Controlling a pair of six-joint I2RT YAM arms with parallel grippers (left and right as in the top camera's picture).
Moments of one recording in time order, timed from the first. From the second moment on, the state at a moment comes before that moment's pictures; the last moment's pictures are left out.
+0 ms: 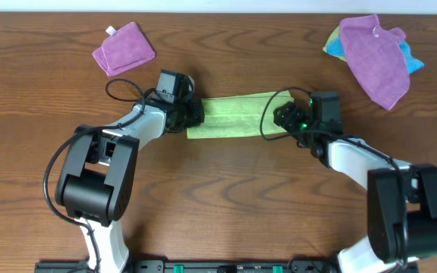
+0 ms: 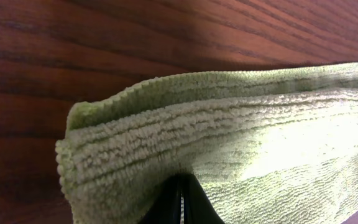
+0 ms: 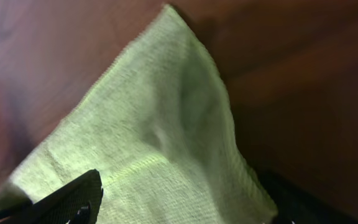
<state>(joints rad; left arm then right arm) -0.29 2.00 1.13 -0.18 0.38 -0.51 0.15 1.76 0.77 0.14 -0.21 0.80</state>
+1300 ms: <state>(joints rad) -0.26 2.00 1.14 -0.23 0.39 -0.51 0.40 1.62 0.80 0.26 -0.20 0.62</state>
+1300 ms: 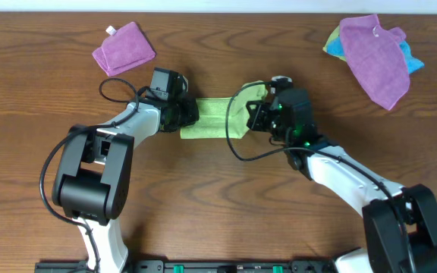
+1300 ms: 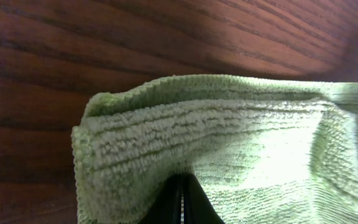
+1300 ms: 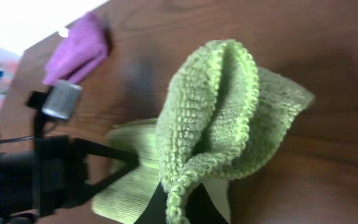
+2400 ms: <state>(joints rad) -0.16 1.98 1.17 -0.30 0.38 -0.49 0.59 1.83 1.02 0.12 -0.21 0.53</state>
